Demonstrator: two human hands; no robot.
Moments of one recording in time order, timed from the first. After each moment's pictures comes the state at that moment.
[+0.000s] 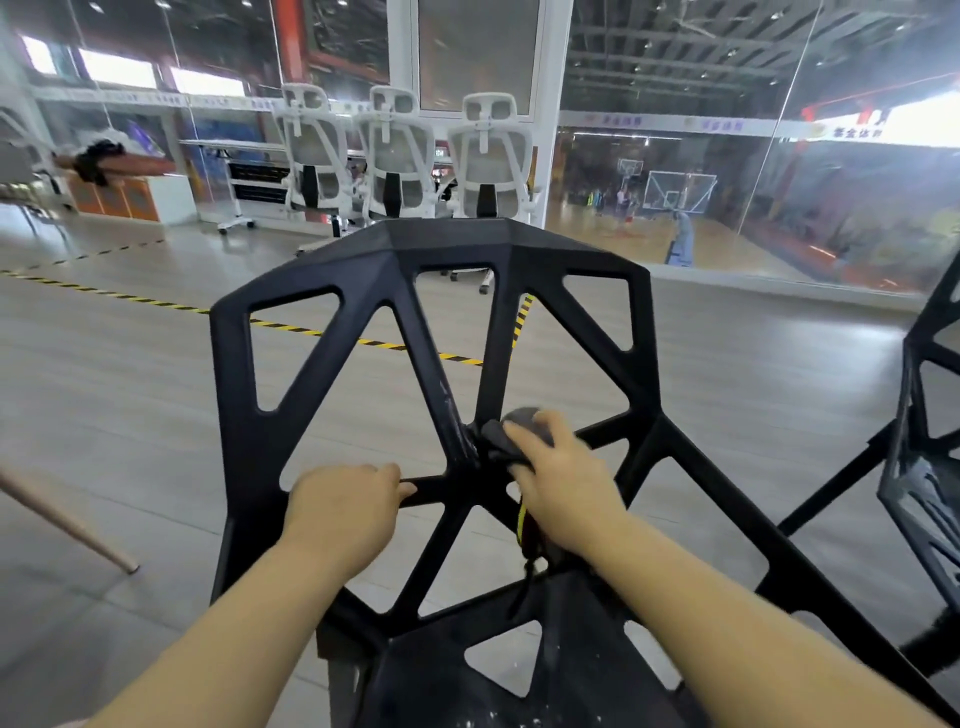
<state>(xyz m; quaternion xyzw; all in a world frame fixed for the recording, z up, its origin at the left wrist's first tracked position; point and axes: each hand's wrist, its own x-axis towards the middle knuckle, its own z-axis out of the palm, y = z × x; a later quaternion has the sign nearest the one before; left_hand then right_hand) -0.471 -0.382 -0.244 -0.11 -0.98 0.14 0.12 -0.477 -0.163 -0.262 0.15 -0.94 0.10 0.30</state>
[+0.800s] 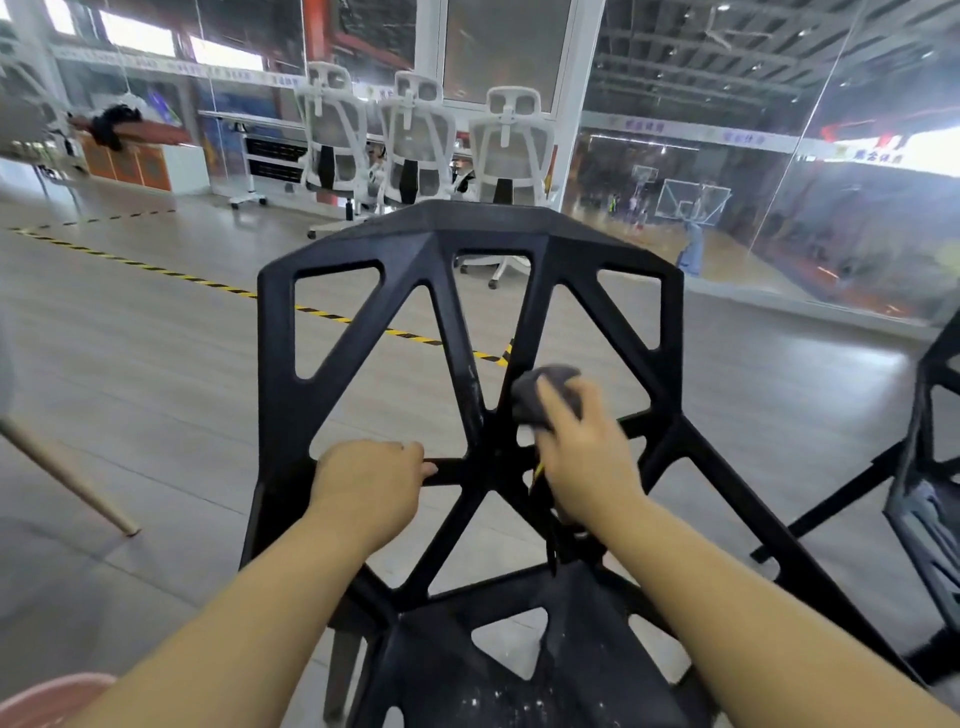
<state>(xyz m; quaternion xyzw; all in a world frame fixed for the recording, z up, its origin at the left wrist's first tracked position) -0.469 -0.385 -0.250 -0.14 -0.97 0.11 0.16 -0.485 -0.167 -0.253 0.15 -0.90 0.10 0.39</state>
